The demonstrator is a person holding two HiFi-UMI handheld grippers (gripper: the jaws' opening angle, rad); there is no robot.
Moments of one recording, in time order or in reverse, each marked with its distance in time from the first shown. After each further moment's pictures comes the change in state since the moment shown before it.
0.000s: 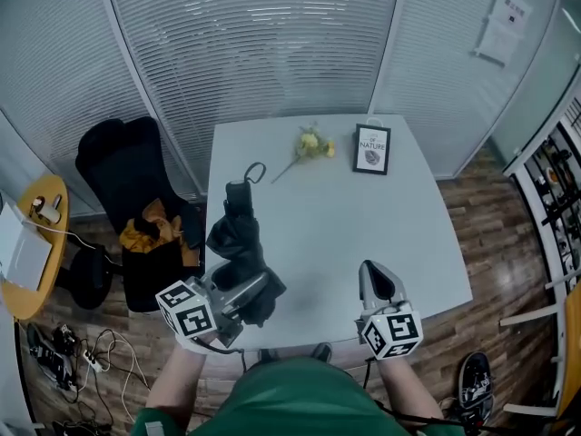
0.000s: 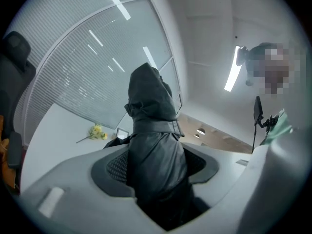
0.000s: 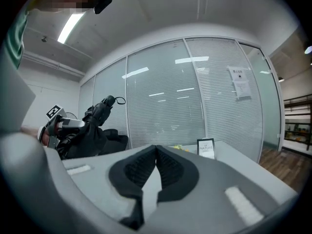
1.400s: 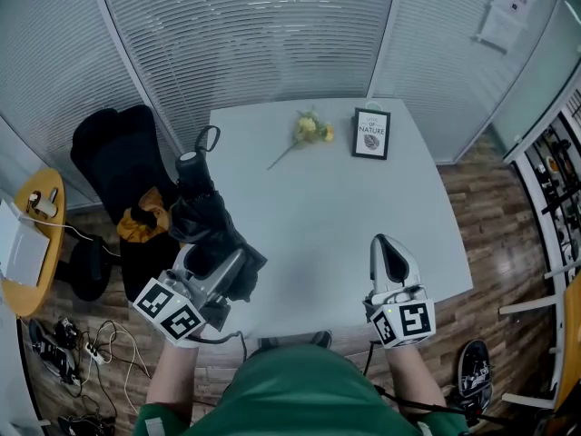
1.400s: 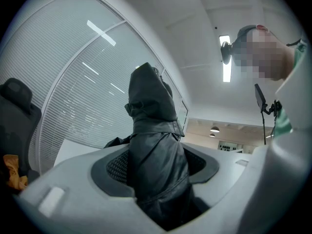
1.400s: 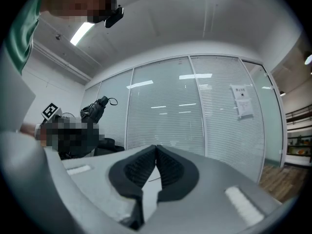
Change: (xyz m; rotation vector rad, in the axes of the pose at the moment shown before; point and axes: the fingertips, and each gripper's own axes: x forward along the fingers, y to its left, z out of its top) left arm -0.025 0.001 0.060 0.222 -0.173 0.154; right arm -0.002 -0.007 0.060 -0.091 -0.176 -0.005
